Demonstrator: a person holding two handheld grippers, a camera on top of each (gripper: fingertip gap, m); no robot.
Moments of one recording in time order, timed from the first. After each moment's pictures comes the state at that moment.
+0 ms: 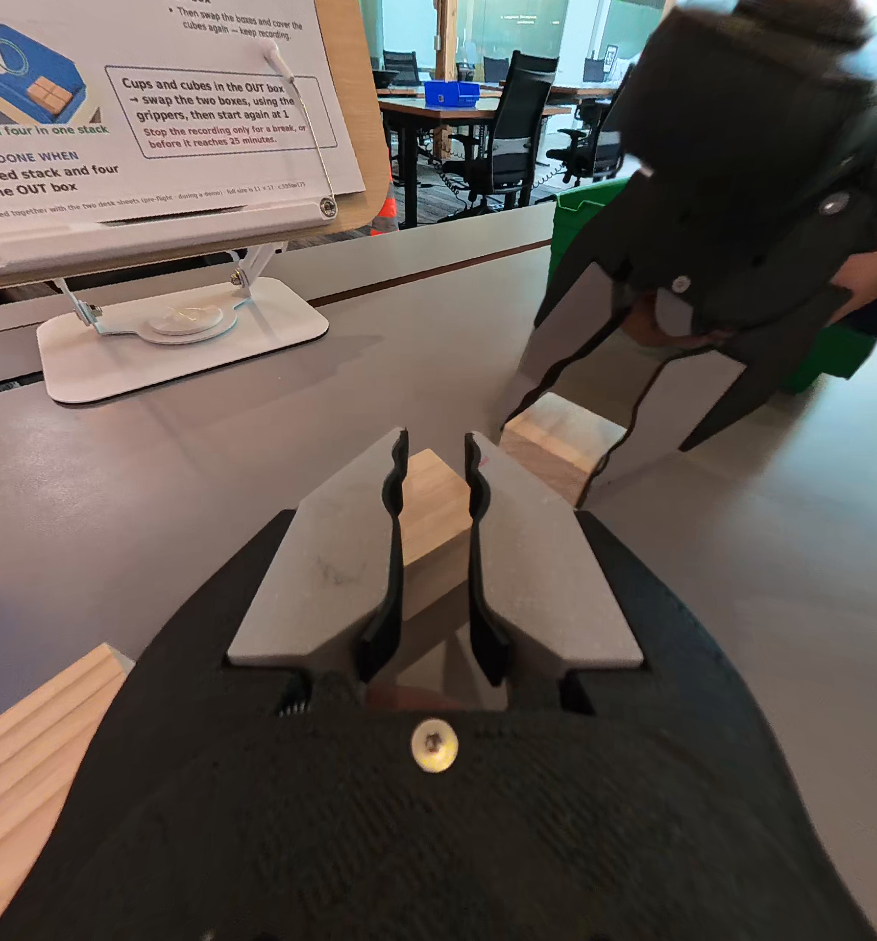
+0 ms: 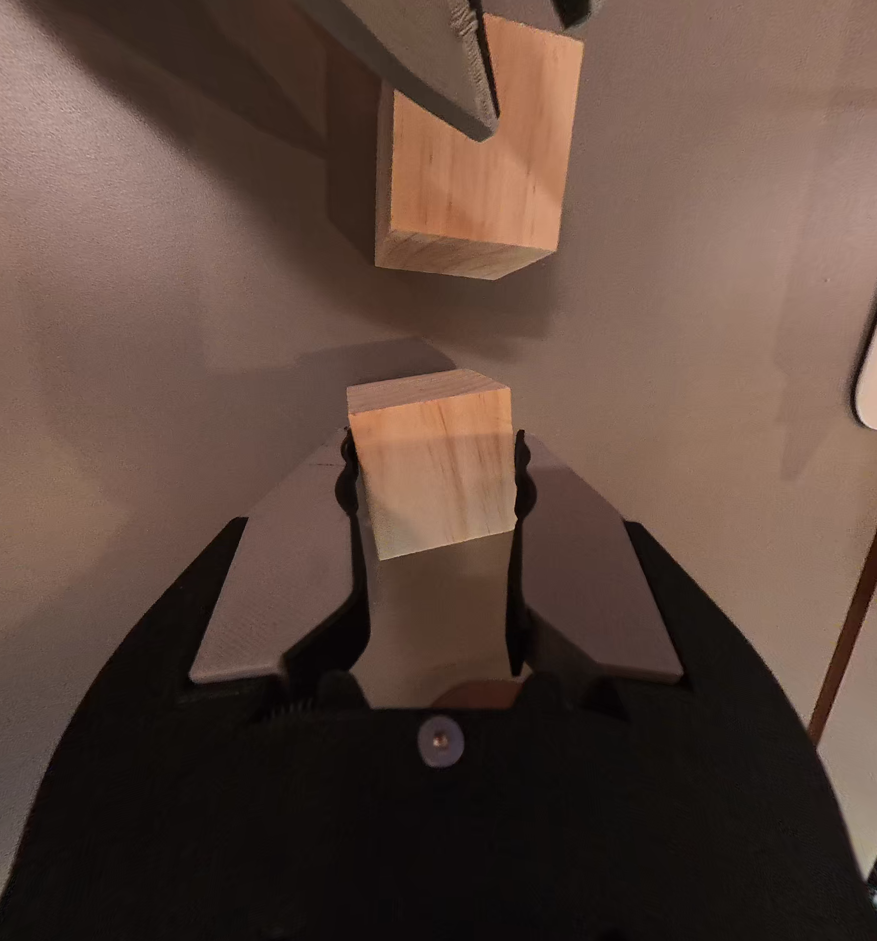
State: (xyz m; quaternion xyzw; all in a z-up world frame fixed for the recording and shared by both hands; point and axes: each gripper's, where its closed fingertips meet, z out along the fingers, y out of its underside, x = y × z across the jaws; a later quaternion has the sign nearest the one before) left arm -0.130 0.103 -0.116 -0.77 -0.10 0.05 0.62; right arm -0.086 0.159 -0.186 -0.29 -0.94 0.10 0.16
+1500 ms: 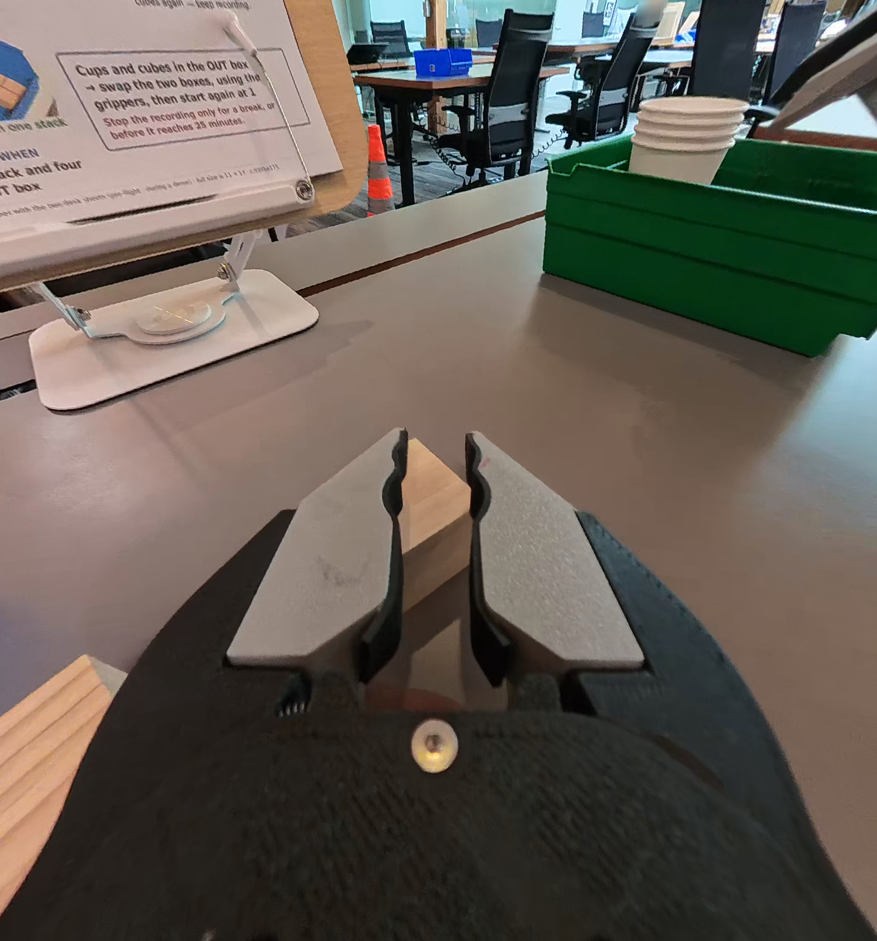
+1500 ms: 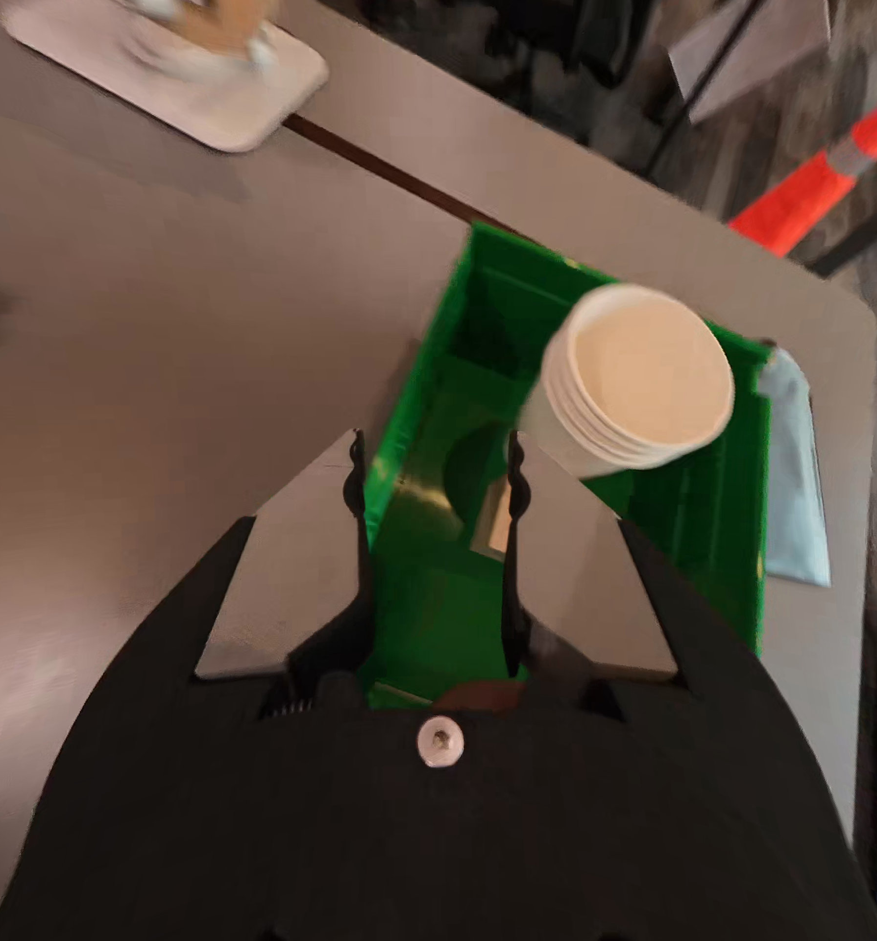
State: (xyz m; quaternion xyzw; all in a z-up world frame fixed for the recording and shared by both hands) left arm -0.123 0.108 -0.124 -0.79 -0.08 0.07 0.61; right arm 0.045 0.407 -0.067 -0.69 -0.59 0.19 0.38
